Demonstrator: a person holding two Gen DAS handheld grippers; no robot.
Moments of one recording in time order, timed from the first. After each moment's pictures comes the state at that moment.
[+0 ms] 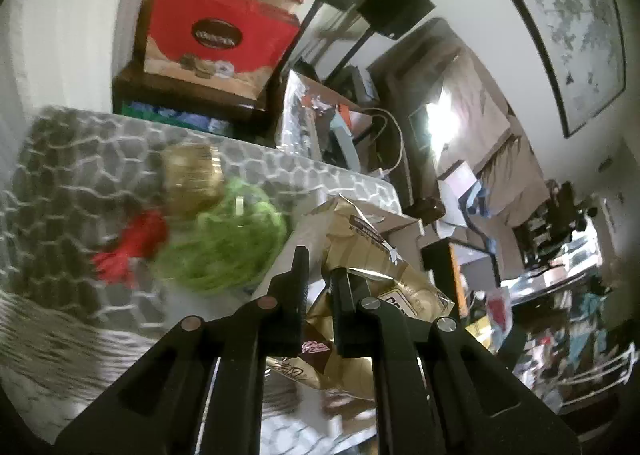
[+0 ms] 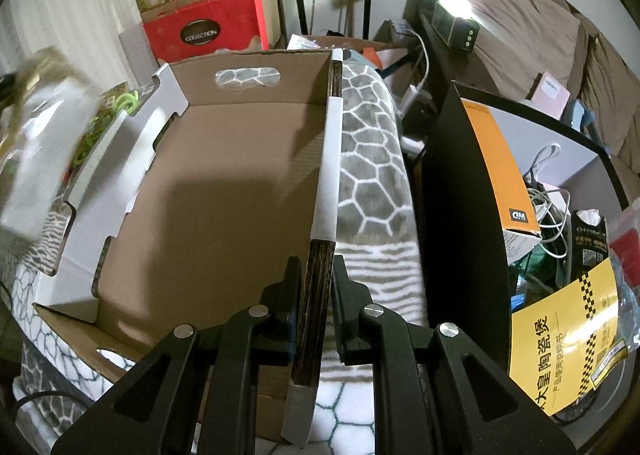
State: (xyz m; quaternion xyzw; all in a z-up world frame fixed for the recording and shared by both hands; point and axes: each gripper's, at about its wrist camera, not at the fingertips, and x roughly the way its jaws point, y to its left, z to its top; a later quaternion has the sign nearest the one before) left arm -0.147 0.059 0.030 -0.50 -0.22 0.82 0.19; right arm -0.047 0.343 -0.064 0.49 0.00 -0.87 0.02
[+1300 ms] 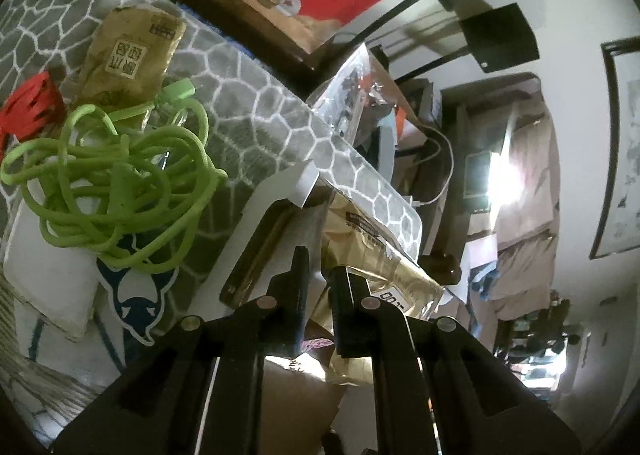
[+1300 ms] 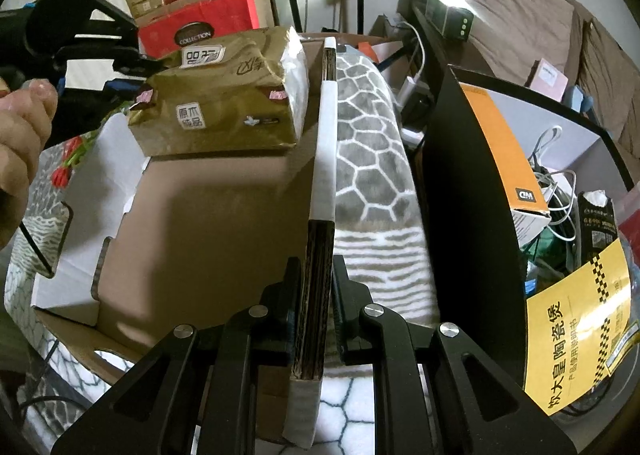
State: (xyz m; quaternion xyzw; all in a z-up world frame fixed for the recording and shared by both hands) left arm -0.195 0.139 -0.063 -0.54 -0.39 0.75 0.05; right arm -0.046 0.346 -0.074 0.49 -0.02 -0.87 0.01
